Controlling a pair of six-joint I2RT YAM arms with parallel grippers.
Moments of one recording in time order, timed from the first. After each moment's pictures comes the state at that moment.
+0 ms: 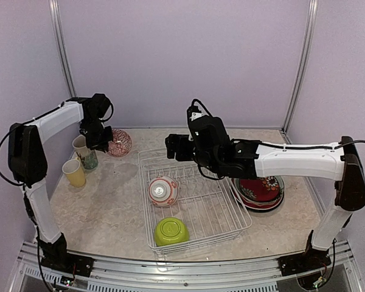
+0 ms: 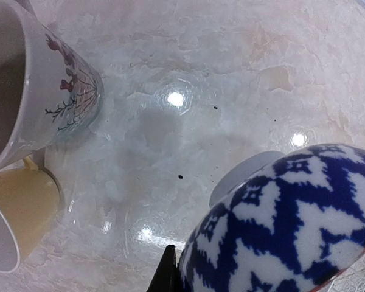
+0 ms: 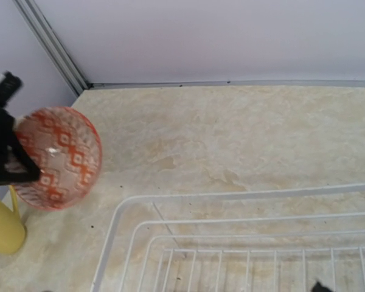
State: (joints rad) left arm -0.24 1.88 1.71 -1.04 -0.09 -0.55; right arm 1.08 1.73 1.39 -0.01 0.52 0.54
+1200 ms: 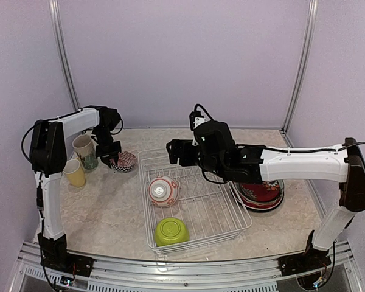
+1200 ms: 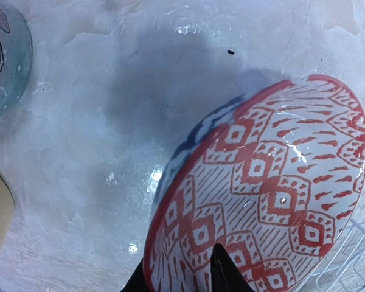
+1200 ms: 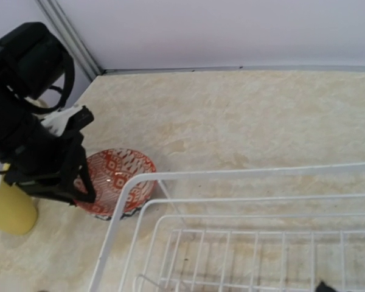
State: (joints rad) left arm -0.24 2.18 1.86 -1.20 0.02 -0.51; right arm 1.07 1.68 1.29 0.04 0.46 0.54
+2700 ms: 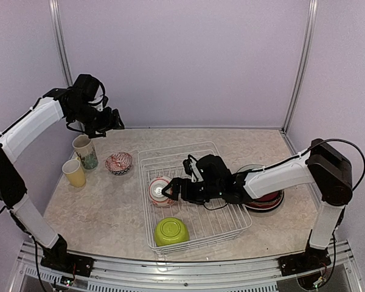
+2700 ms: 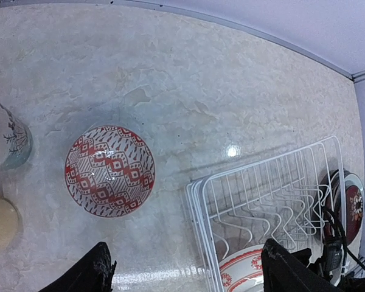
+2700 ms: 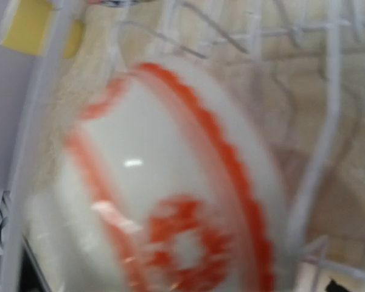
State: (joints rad) left arm -0.32 1.61 1.65 -0.93 0.11 -0.44; right arm 1.00 1.84 1.02 0.28 -0.17 0.87
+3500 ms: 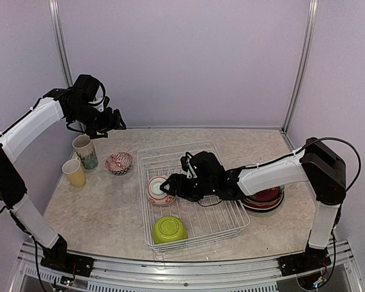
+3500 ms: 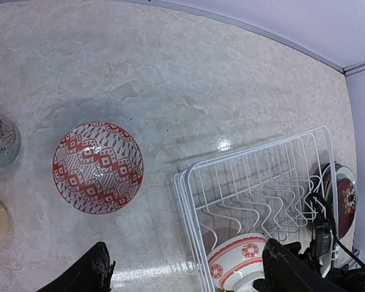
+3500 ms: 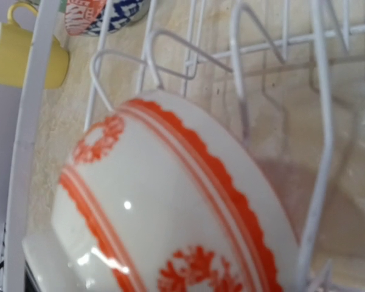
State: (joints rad) left arm -0.32 1.61 1.64 -0.93 0.16 -0.44; right arm 1.00 1.91 1.12 0.23 -0.12 0.96
